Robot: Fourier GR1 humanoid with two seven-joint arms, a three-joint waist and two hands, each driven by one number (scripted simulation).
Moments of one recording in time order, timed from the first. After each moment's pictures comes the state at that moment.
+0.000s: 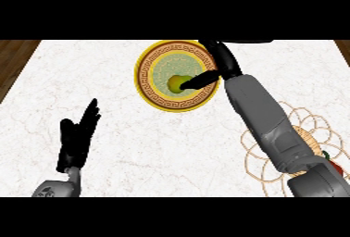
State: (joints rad) left arm -0.07 0.18 -0.11 -1.46 0.00 0.21 0.22; right arm -1.14 -0.08 0.02 -0.23 0.01 -0.05 -0.46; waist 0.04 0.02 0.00
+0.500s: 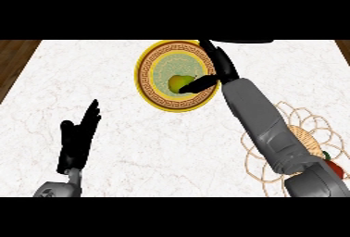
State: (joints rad) left arm -0.06 0.17 -0.11 -1.47 -0.01 0.20 0.23; right arm -1.15 -0.06 0.01 -0.16 0.04 -0.09 -0.51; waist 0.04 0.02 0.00
